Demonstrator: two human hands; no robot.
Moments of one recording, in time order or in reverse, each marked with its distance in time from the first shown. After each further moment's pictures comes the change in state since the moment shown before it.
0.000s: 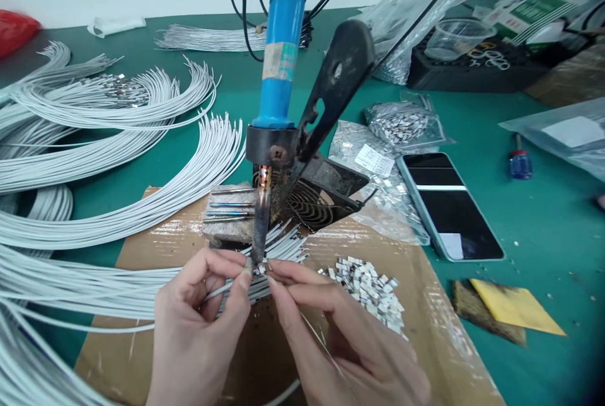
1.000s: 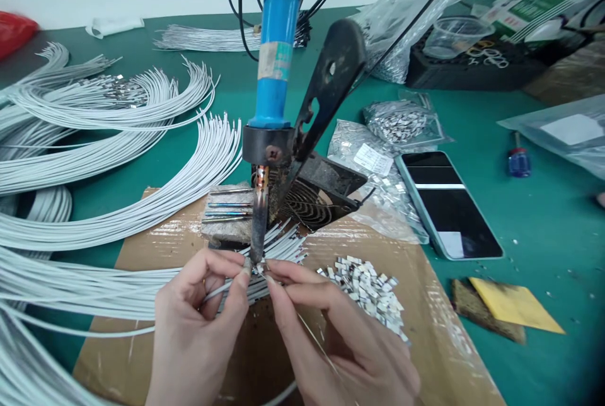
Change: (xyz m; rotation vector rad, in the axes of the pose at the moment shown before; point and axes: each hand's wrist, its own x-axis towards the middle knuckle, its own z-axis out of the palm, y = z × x) left_hand 0.001 -0.006 -0.001 0.009 0.000 0.047; right_hand 0.000 0.007 0.000 -0.022 -0.016 -0.087
